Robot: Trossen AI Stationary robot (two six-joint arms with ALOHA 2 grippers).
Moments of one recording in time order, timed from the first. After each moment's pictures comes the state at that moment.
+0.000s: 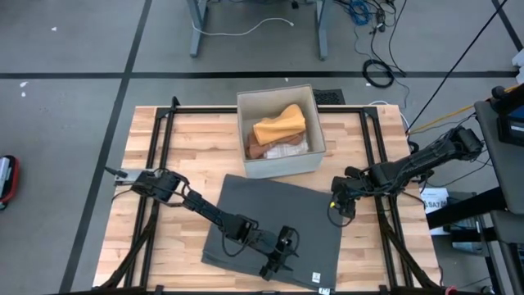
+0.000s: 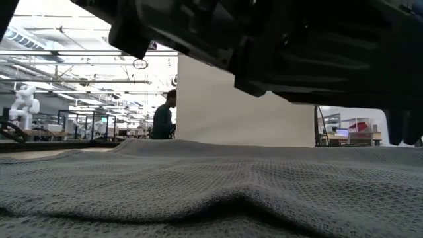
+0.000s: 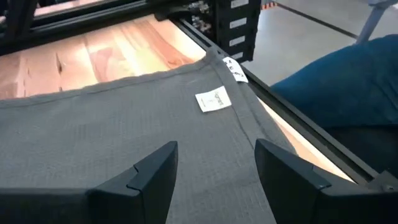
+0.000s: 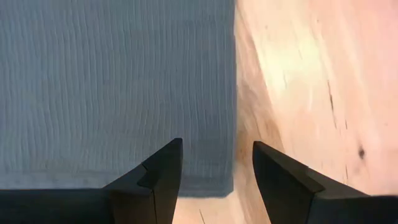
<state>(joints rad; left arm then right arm) -0.44 2.24 1.39 0.41 0.07 0.11 0.31 1.02 0.49 -0.74 0.08 0.61</state>
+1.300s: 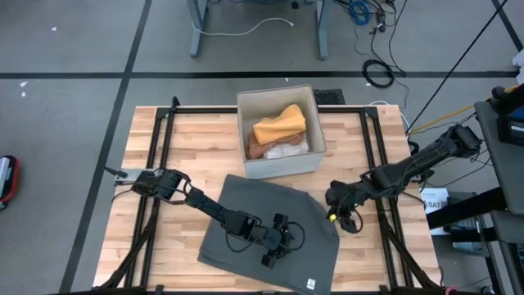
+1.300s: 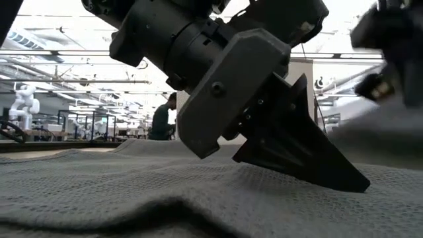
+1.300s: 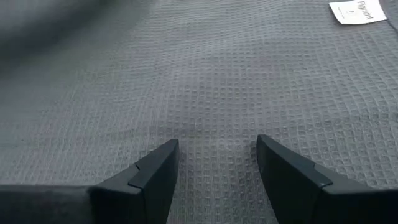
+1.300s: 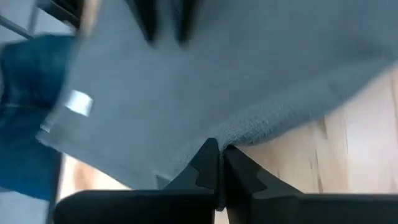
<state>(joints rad) -0.41 2.25 1.39 0.19 -0.12 0.06 0.39 1.02 0.52 -0.42 -0.11 0.55</state>
